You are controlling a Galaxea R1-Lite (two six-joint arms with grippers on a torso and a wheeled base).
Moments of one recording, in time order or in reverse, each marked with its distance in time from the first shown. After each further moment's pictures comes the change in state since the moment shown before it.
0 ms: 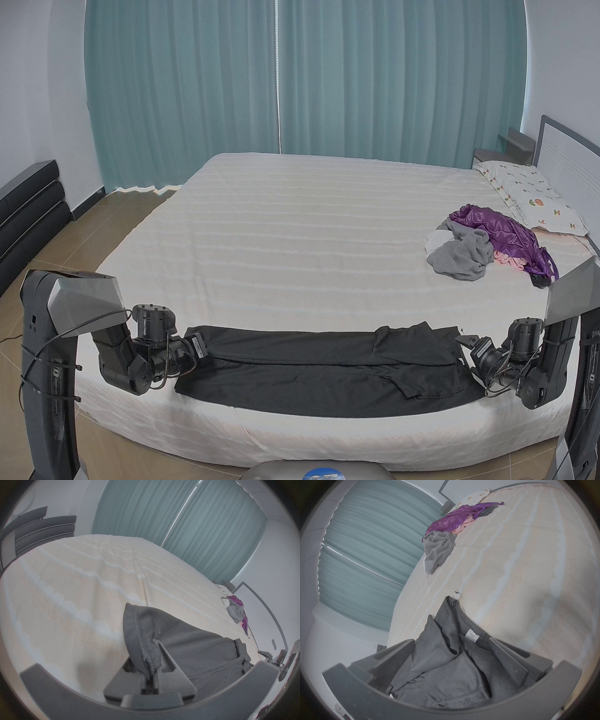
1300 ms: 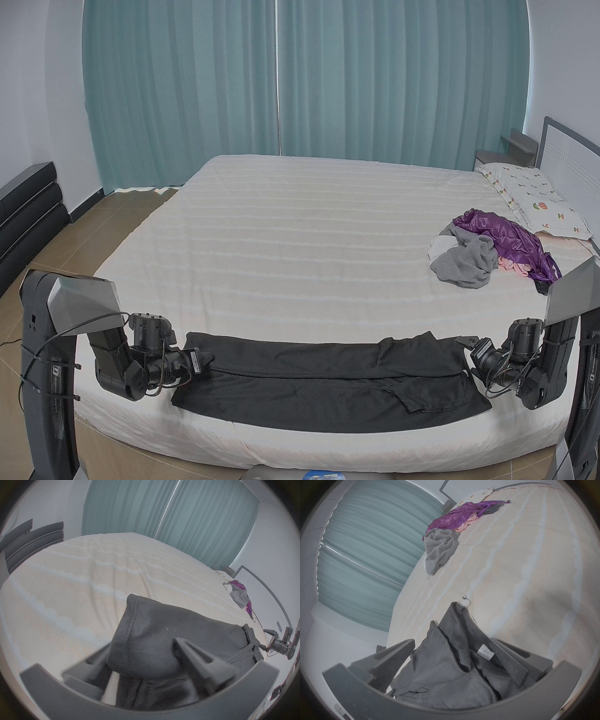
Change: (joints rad) left arm 0.016 0.006 0.059 0.010 -0.043 0.155; right arm 0.000 0.000 0.004 0.001 0.000 -0.005
